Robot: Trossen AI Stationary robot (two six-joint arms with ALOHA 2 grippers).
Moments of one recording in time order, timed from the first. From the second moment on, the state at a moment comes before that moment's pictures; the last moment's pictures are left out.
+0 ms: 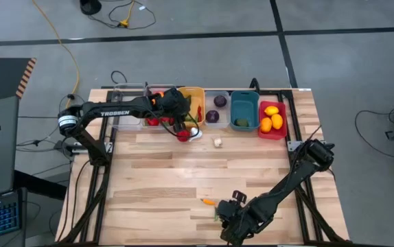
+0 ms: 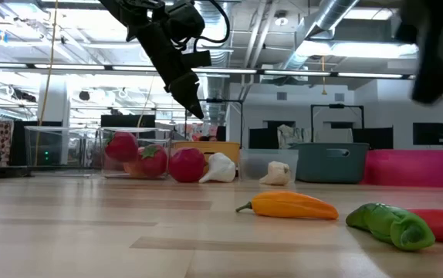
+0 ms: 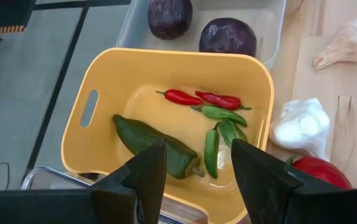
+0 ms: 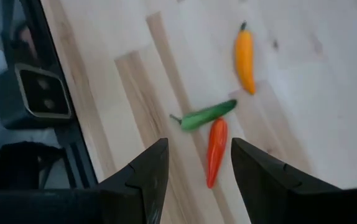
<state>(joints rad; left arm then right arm) 0.38 1.61 1.18 -0.43 -0.21 0.27 0.73 1.95 1.50 -0.73 0.32 1.08</state>
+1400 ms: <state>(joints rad) 0.38 1.61 1.18 -0.43 -0.22 0.27 0.75 2.00 1.21 -0.35 0.35 1.01</state>
